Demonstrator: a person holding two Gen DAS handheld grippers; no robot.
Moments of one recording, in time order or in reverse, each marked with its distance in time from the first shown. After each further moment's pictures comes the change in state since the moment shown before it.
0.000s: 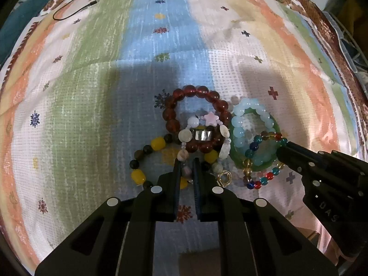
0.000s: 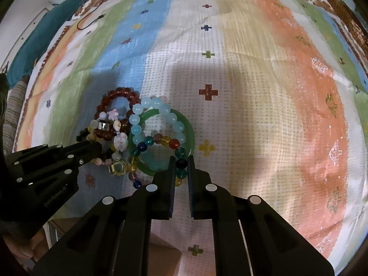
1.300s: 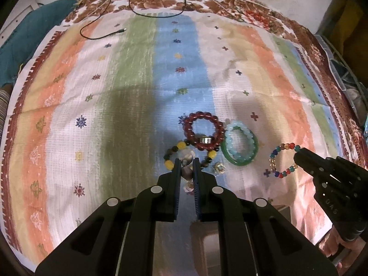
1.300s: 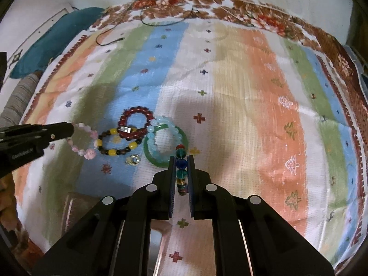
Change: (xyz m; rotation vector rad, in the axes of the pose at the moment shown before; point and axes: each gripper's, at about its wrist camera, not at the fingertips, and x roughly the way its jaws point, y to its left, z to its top) left arm -0.093 0.022 -0.020 -0.036 -0.147 -0.018; right arm -0.085 0.017 -0.026 -0.110 -0.185 -0.071
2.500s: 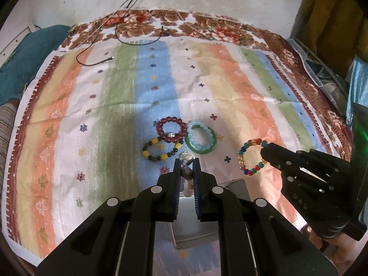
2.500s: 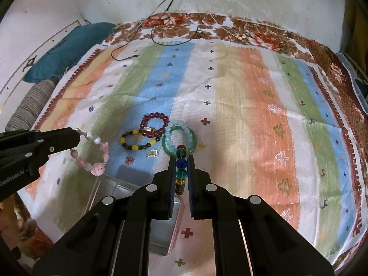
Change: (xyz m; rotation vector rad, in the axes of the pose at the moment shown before) left arm -0.079 -0.044 -0.046 0.078 -0.139 -0.054; right arm -0.068 0.015 -0.033 -0.001 -0.112 0.028
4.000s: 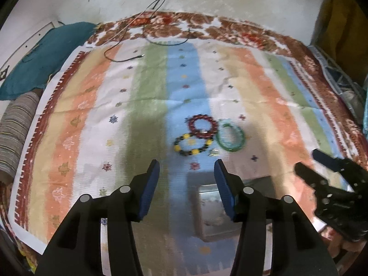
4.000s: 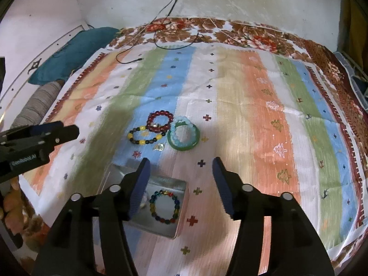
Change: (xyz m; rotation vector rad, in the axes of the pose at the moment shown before) left arm -0.003 0.032 -0.015 -0.066 -0.014 0.149; right arm -0.012 0.001 -0.015 0.010 -0.019 -0.007
